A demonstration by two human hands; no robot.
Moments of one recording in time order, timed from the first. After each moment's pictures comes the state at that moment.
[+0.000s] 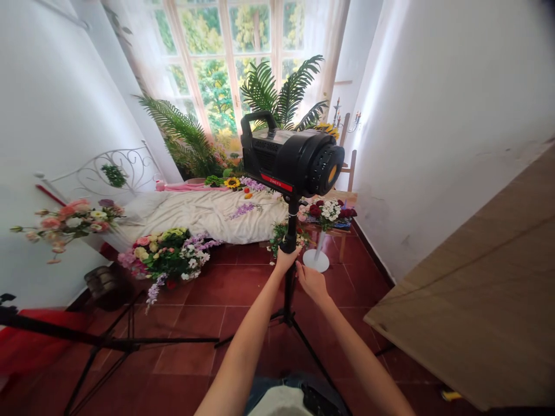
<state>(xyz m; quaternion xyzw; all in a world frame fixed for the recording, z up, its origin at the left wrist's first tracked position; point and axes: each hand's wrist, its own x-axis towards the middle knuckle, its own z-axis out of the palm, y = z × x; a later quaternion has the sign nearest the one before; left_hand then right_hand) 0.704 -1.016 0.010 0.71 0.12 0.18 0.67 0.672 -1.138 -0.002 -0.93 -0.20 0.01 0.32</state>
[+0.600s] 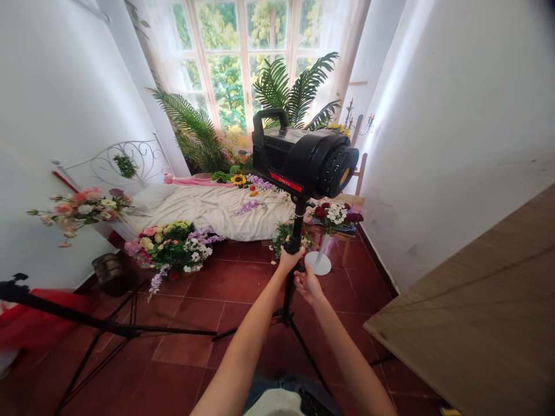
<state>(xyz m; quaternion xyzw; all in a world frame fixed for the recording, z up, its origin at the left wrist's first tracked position) 0.708 -1.015 0.005 0.67 0.13 0.21 0.70 0.676 -1.117 -0.026 -0.44 0.05 0.39 0.81</state>
